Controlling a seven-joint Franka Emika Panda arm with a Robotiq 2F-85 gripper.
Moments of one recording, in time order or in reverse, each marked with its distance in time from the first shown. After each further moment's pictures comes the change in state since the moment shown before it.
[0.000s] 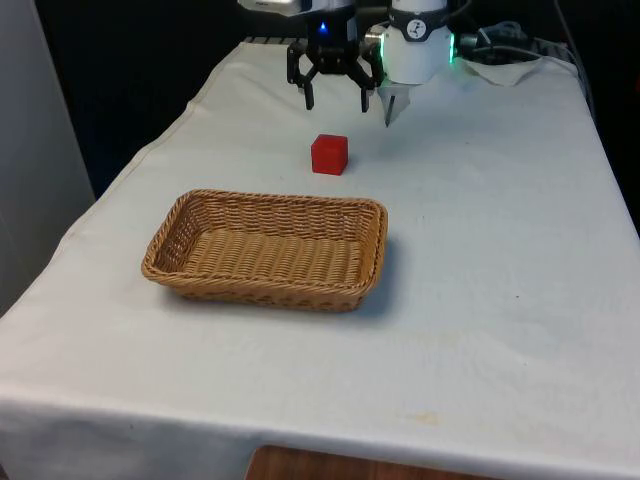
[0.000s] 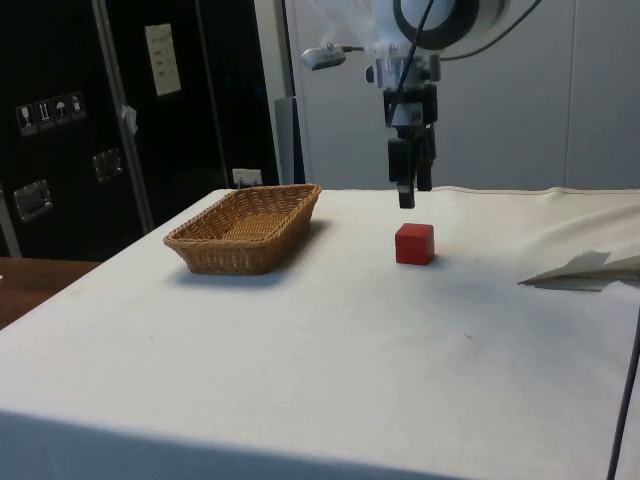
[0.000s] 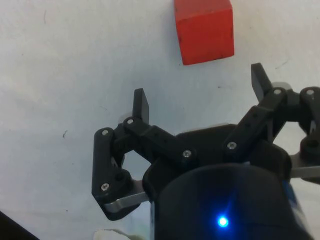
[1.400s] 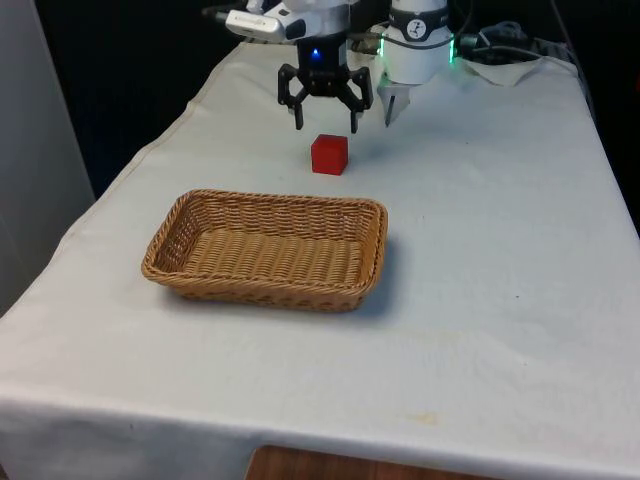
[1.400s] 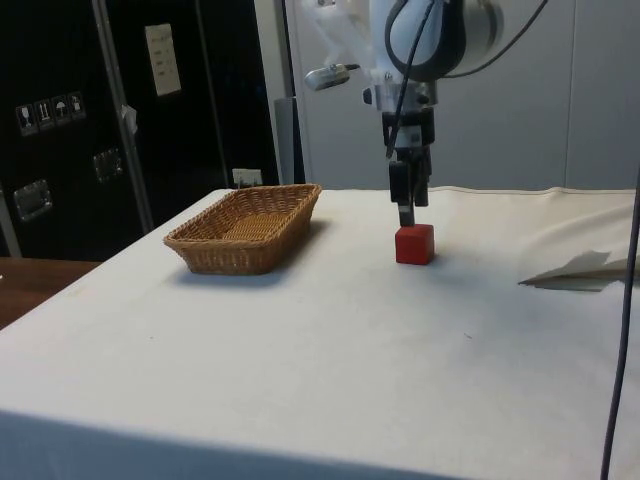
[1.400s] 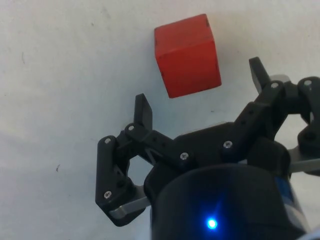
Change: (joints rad) arm -0.001 0.135 -0.002 0.027 0.067 0.102 -0.111
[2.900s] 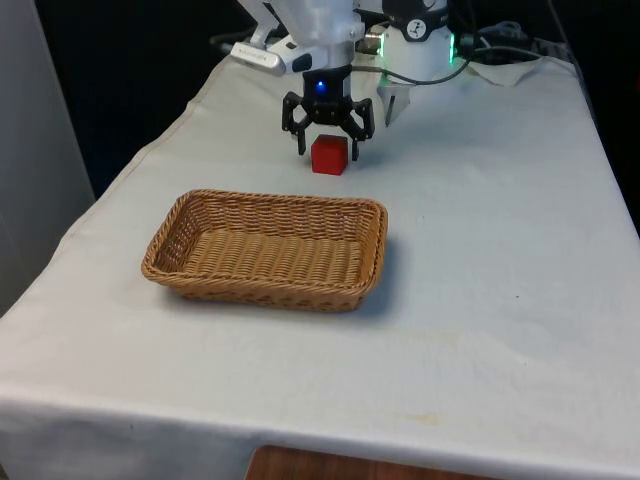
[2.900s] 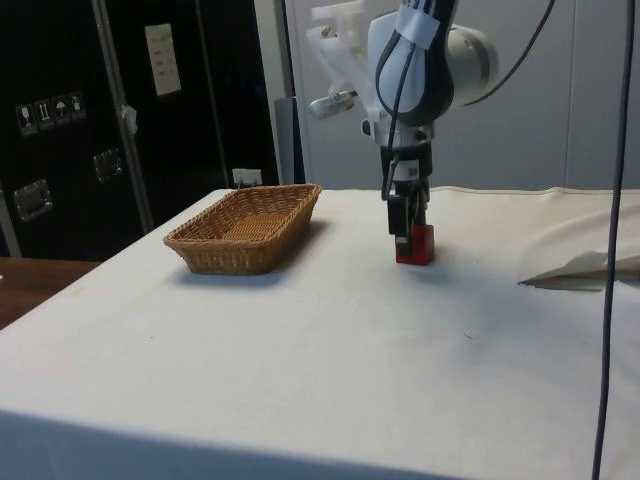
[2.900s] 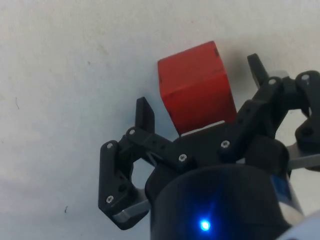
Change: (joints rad) arm 0.001 0.166 0.055 0.019 0.151 0.141 -0.073
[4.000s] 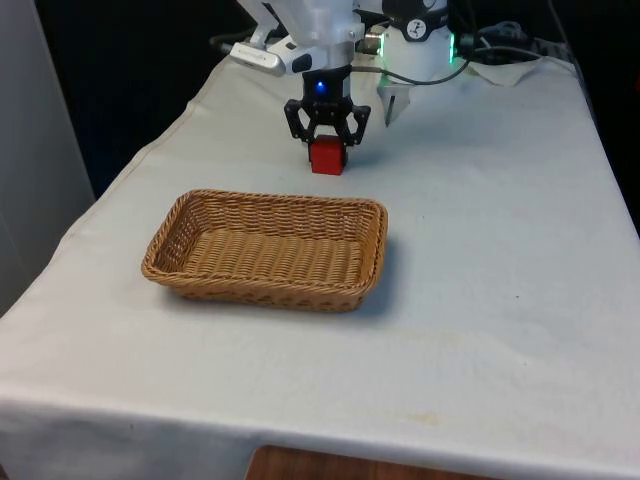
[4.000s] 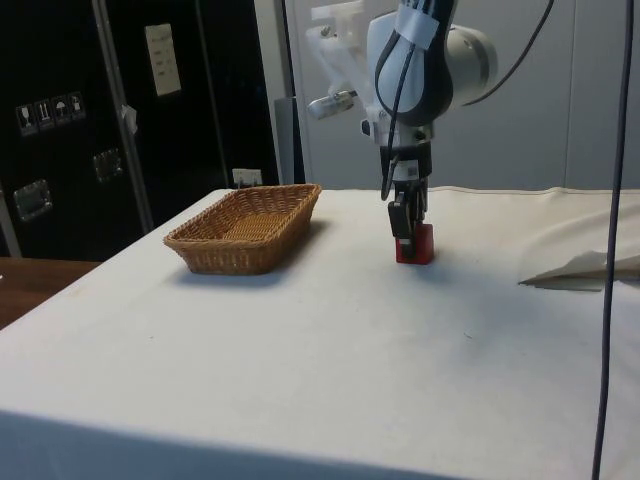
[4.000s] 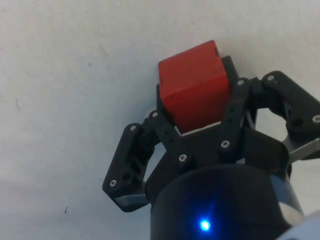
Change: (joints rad) arm 0.000 0.003 0.000 0.003 0.001 0.000 0.000
